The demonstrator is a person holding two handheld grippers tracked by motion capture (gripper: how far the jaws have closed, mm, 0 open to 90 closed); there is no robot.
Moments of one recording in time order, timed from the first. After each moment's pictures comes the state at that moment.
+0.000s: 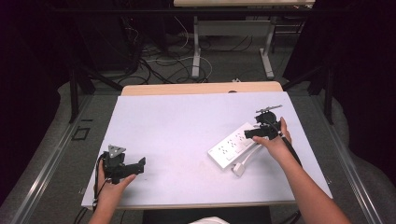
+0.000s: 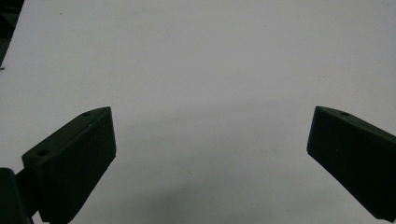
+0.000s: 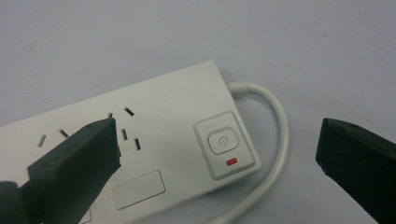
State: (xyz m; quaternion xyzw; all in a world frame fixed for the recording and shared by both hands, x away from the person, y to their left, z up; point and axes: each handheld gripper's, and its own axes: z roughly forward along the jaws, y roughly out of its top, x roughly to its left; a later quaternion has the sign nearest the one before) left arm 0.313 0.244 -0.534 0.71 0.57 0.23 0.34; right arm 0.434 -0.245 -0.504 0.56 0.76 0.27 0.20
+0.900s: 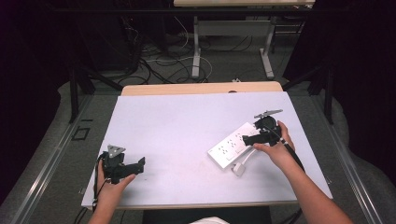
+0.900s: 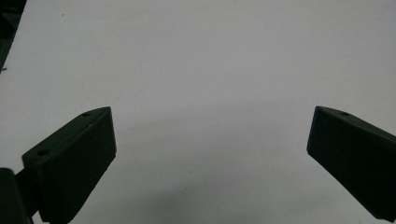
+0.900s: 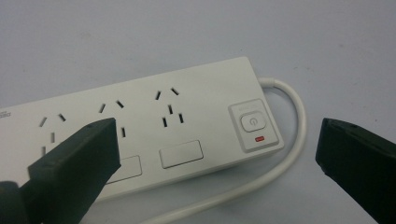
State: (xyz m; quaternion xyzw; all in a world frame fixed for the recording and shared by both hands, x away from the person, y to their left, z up) left arm 0.313 0.244 -0.534 0.71 0.57 0.23 0.34; right arm 0.403 -0.236 -0.489 0.51 0.78 0.28 0.21
